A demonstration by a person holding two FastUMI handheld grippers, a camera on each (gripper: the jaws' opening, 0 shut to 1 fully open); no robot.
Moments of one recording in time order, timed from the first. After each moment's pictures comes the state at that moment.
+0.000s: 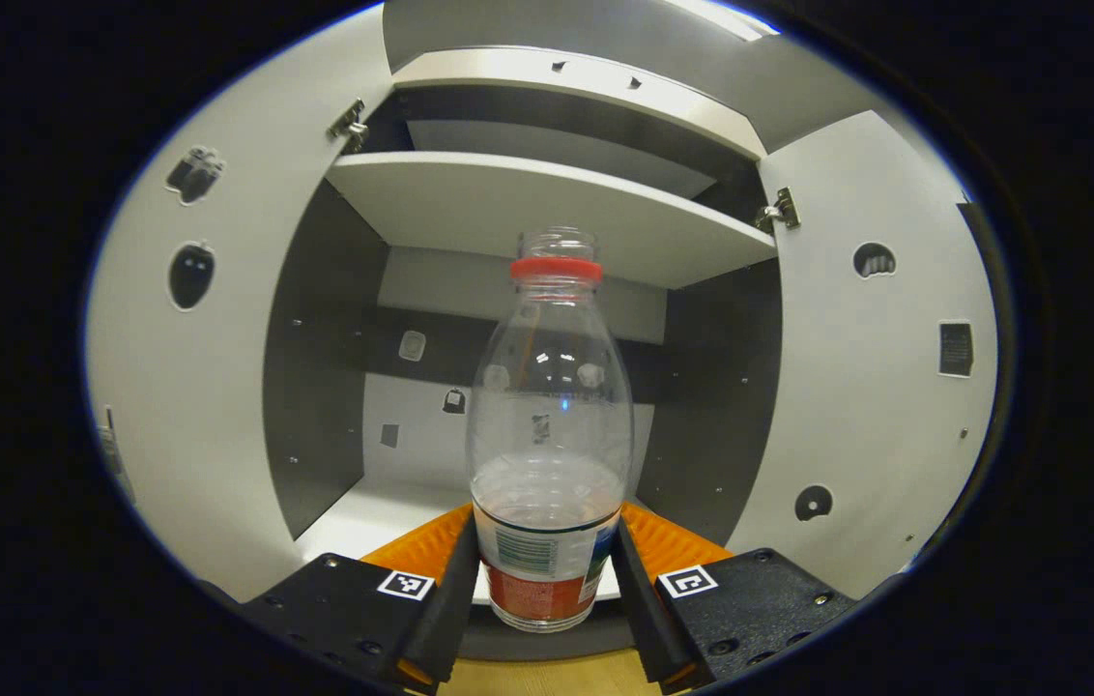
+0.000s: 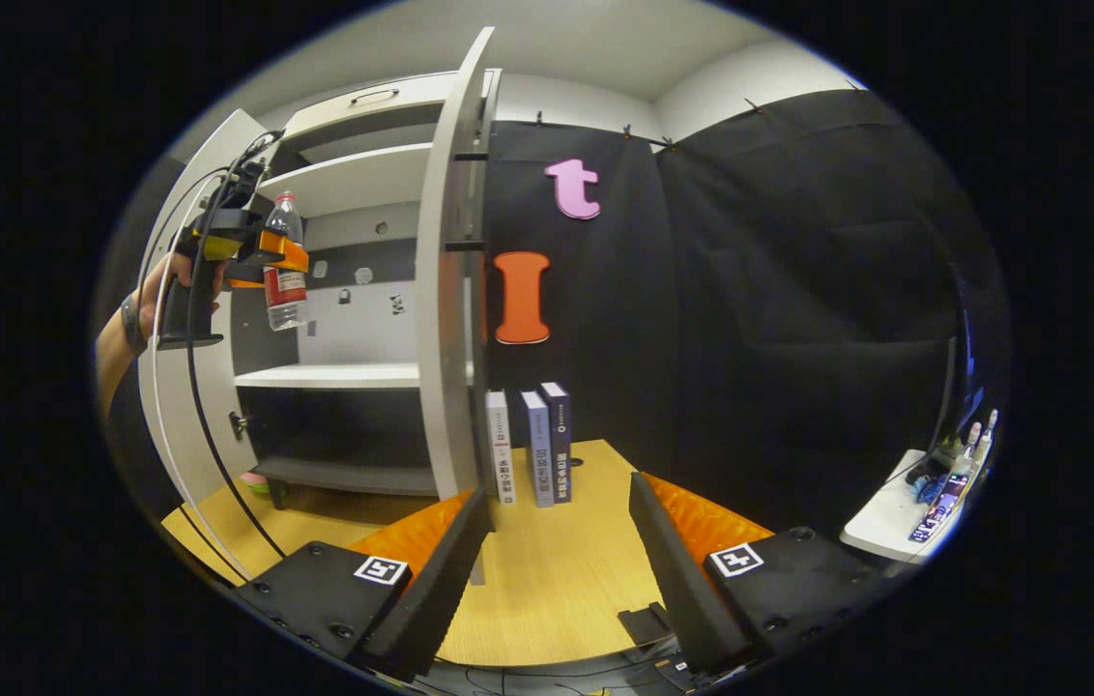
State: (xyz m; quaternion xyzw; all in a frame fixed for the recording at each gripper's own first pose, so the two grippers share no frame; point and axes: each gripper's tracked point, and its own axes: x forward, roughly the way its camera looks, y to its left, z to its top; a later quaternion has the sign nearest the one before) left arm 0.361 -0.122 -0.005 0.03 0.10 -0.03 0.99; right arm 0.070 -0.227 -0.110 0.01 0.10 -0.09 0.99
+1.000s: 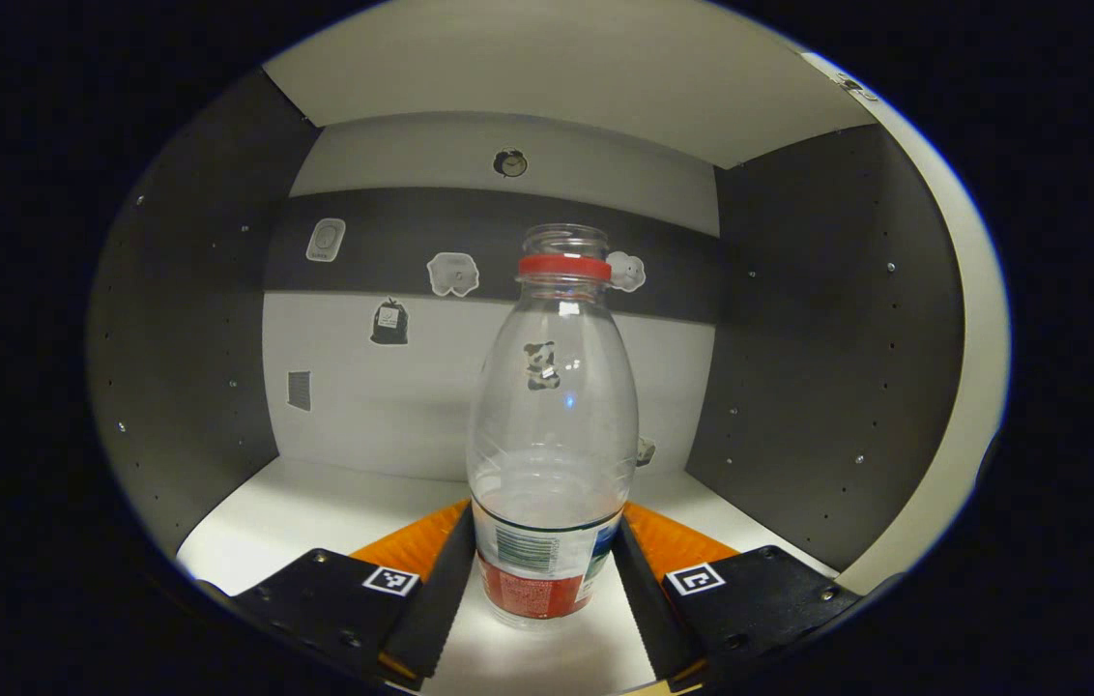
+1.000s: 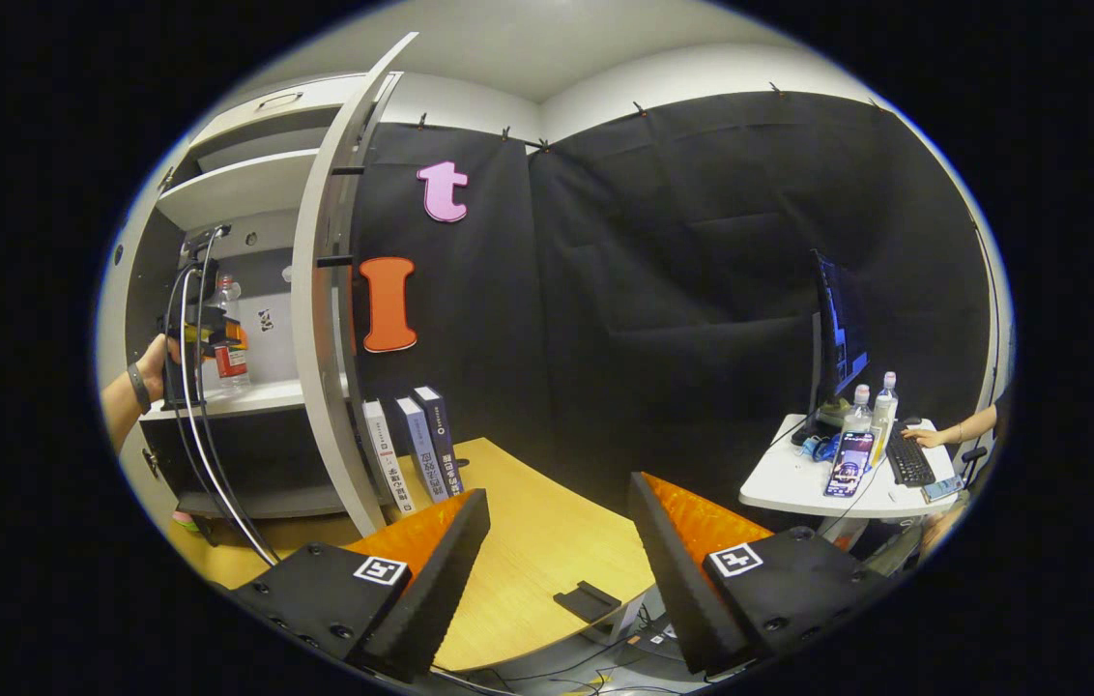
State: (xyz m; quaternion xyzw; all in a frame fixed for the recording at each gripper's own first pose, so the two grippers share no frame) left arm 0.492 -0.119 -0.134 0.04 0.17 -0.04 0.98; right arm 0.029 -0.261 -0.107 0.03 0.09 -0.26 0.96
